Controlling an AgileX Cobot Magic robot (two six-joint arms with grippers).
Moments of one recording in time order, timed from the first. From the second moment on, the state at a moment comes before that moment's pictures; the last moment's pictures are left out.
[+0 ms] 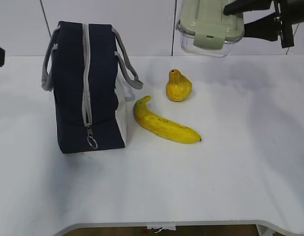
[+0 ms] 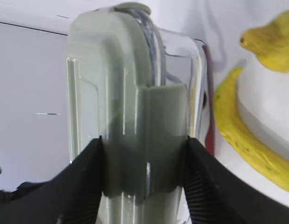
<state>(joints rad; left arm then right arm) 0.00 1.13 -1.02 -0.73 1.00 0.26 -0.14 1.81 -1.52 1.22 1.19 -0.42</state>
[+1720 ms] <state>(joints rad) -0.07 1.77 -1.45 -0.79 1.16 0.42 0.29 2.01 -1.71 1.41 0.95 -0.45</state>
